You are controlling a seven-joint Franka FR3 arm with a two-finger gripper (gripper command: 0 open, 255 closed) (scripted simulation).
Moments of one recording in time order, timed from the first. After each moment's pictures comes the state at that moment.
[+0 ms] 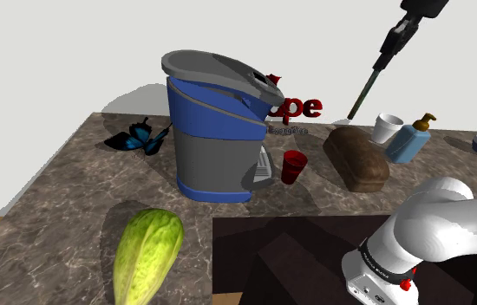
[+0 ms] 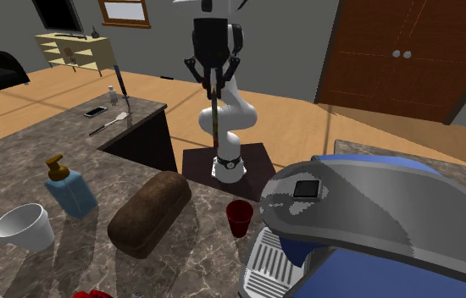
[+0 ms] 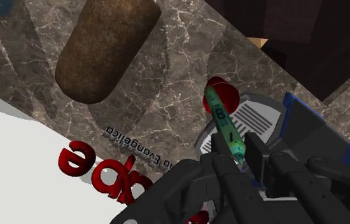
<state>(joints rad) 0.04 -0.80 -0.14 -2.02 -0.11 1.37 -0.23</state>
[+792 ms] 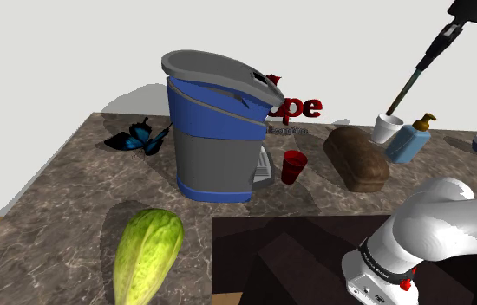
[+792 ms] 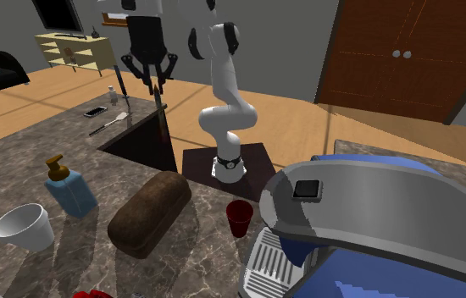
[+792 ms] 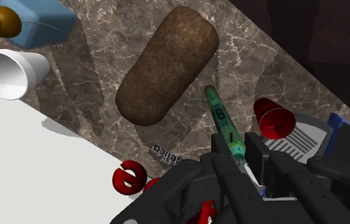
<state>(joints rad) 0.01 -0.81 -0.41 -1.94 -0.28 1.33 -0.52</state>
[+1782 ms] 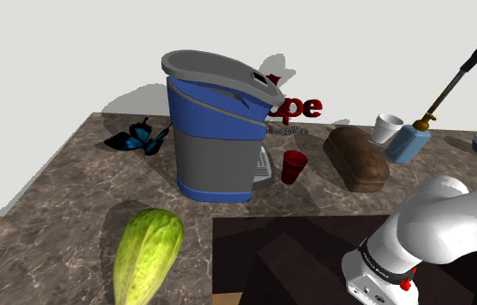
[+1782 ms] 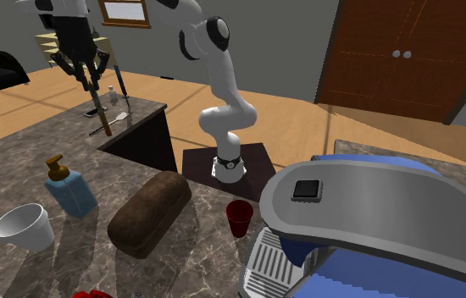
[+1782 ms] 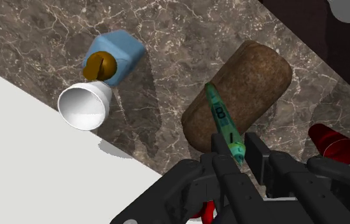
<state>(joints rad) 0.11 -0.64 -0.84 -1.63 -0.40 1.34 -0.91</state>
